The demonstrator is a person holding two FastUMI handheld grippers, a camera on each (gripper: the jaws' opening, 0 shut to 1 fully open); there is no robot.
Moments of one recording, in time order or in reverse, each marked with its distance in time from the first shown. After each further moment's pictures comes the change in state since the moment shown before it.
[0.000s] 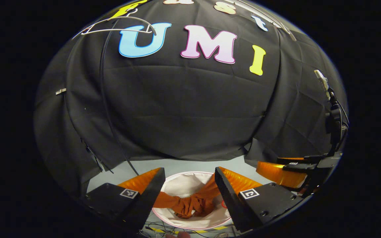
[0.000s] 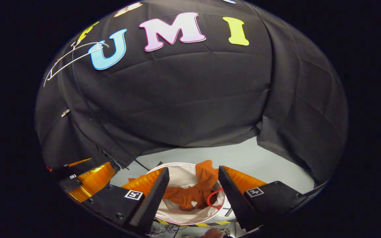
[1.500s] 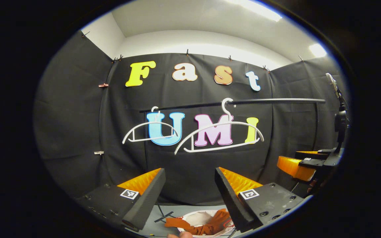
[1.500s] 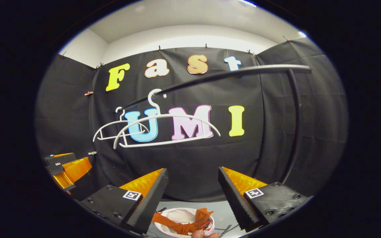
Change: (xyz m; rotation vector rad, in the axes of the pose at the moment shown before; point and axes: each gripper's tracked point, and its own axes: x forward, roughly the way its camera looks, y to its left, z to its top) left arm -0.365 0.006 0.228 0.063 -0.532 0.116; right arm -0.360 0.060 0.220 -0.099 -0.627 0.055
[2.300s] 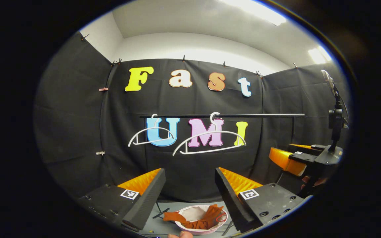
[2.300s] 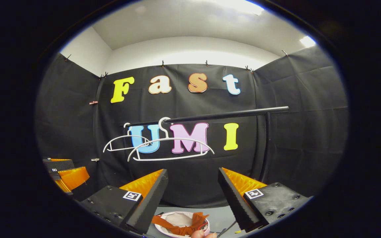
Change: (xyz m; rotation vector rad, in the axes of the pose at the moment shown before) left arm -0.092 -0.013 0.035 -0.021 0.018 -0.065; right arm -0.074 0.011 0.054 -0.005 -0.082 -0.016
